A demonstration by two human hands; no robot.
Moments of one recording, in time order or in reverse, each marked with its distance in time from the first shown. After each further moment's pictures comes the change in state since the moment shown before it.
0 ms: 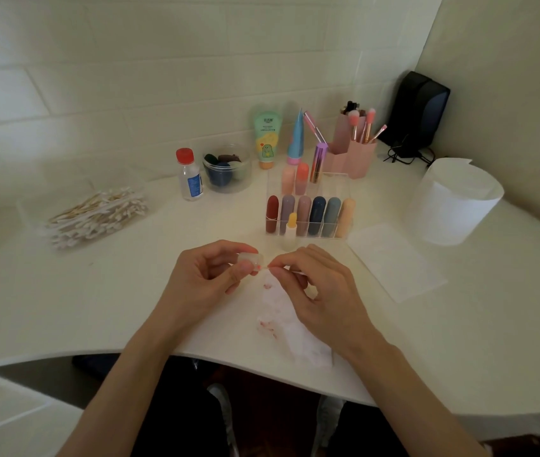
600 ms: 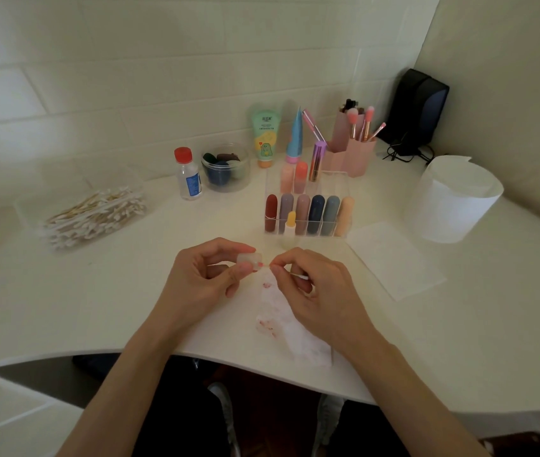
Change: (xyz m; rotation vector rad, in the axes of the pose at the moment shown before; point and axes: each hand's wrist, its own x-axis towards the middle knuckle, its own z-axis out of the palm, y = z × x) left_hand -0.001 0.000 0.001 0.000 0.024 -0.017; right_hand 0.001 -0.004 -0.001 0.000 -0.064 0.140
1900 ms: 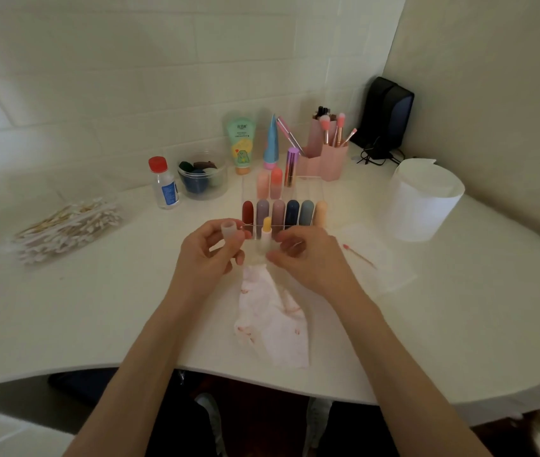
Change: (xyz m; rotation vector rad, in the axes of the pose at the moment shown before) left_hand 0.040 0.007 0.034 0.014 0.130 -0.048; right_hand 0.044 0.032 -0.018 -0.006 -0.130 0.539
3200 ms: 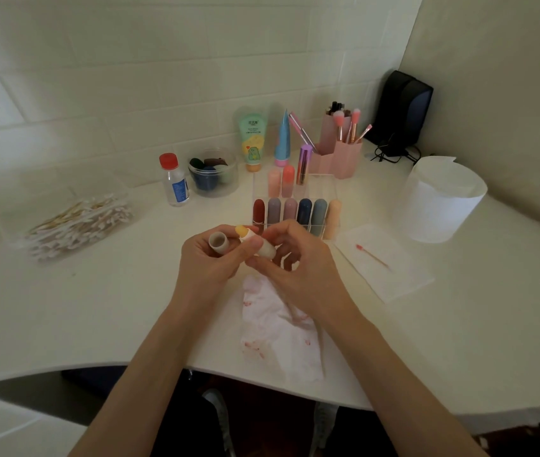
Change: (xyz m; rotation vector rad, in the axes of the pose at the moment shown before) left_hand -0.015 0.010 0.000 -0.194 0.037 0.031; right_hand -0.018 -0.015 0.026 0.276 0.016 -0.283
